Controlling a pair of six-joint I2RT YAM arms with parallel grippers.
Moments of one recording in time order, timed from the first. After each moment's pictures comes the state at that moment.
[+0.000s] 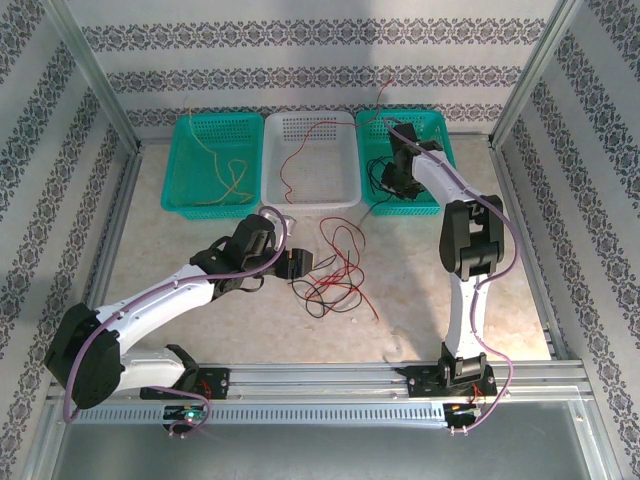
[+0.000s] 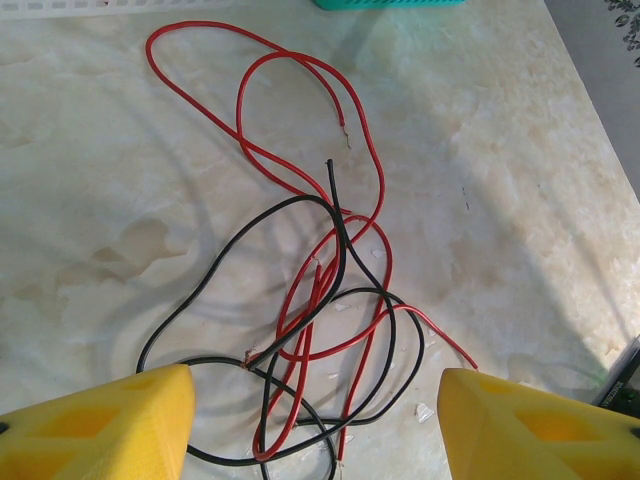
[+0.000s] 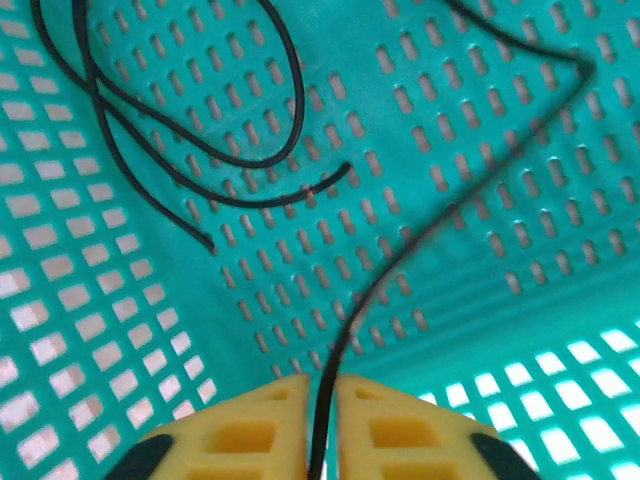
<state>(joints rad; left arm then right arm) -0.65 1.25 0.80 -0.26 0.21 -0.50 0.17 2.15 1.82 -0.89 0.01 0.68</state>
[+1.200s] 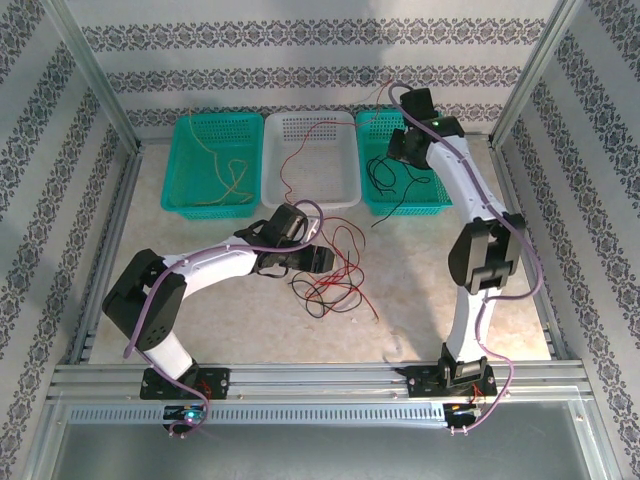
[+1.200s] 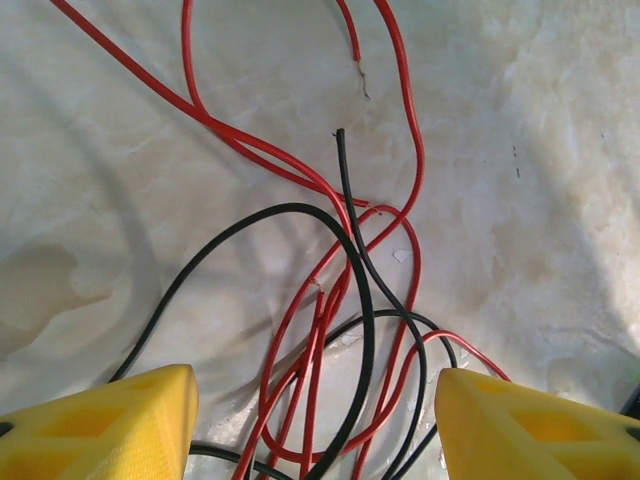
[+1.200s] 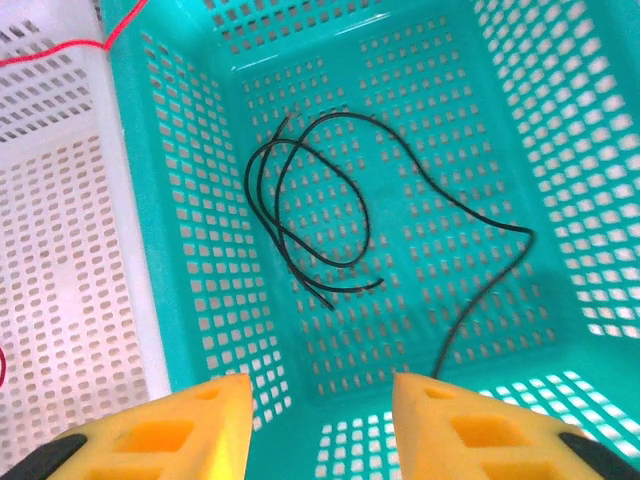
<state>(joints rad) -0.65 1.65 1.00 -0.24 0.34 -0.47 0.18 1.97 1.98 -0.97 0.10 0.49</state>
